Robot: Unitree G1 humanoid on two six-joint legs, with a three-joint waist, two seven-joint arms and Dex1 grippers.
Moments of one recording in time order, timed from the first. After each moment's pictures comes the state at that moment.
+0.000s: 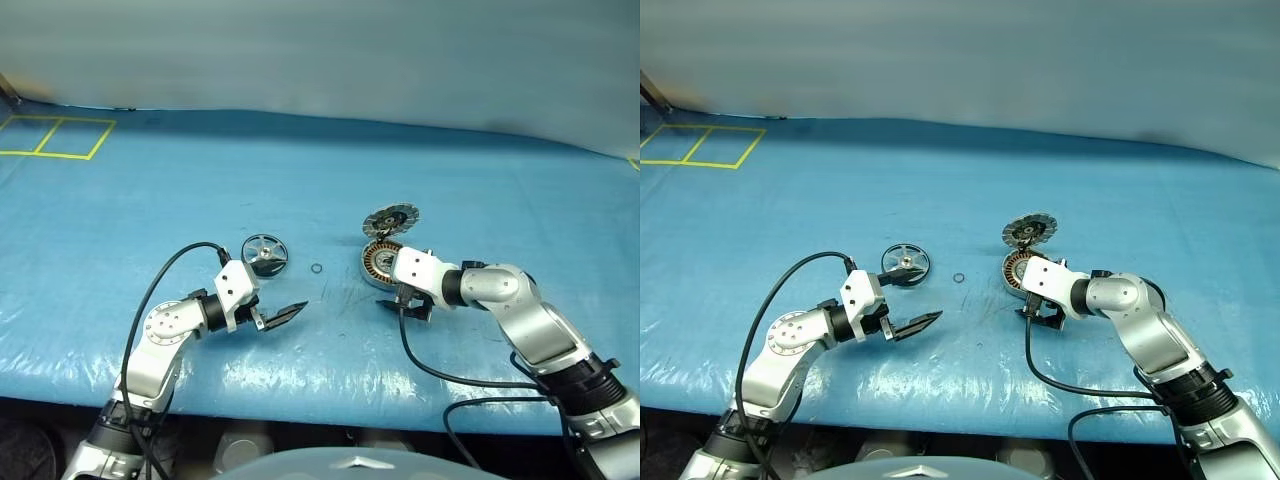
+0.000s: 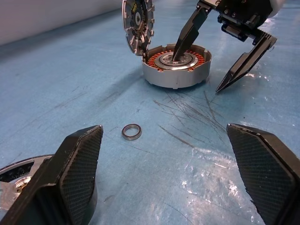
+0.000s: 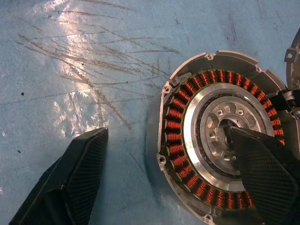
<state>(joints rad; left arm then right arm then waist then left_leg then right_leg) -0.04 0.45 -0.15 -0.11 -0.21 0.01 -0.87 -0.26 -0.78 0.30 -0.21 -0.05 0.42 0.88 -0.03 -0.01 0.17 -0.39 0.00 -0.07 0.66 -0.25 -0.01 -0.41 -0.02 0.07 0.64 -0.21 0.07</state>
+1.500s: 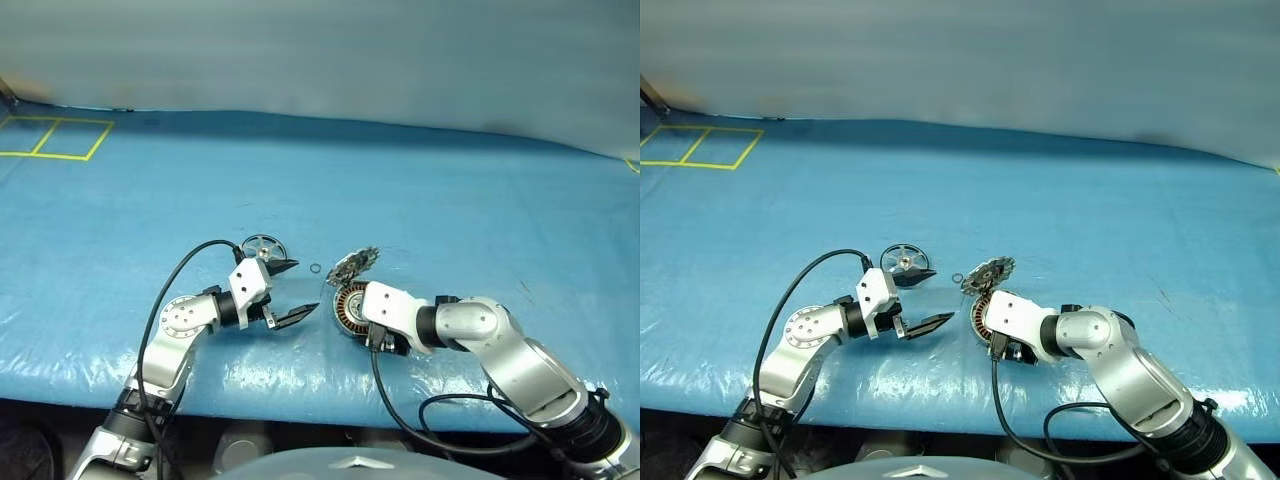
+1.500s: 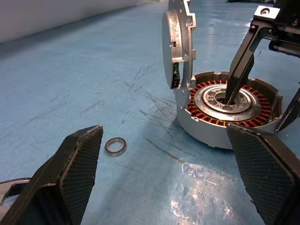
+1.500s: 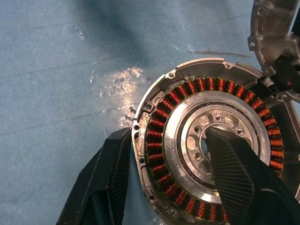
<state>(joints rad) -0.10 0.42 -0.21 -0.04 -0.21 -0.01 -0.89 -0.18 -0.70 0.42 -0.65 -0.02 0.93 0.84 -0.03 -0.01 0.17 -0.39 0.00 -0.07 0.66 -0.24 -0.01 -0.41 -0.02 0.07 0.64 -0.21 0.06</state>
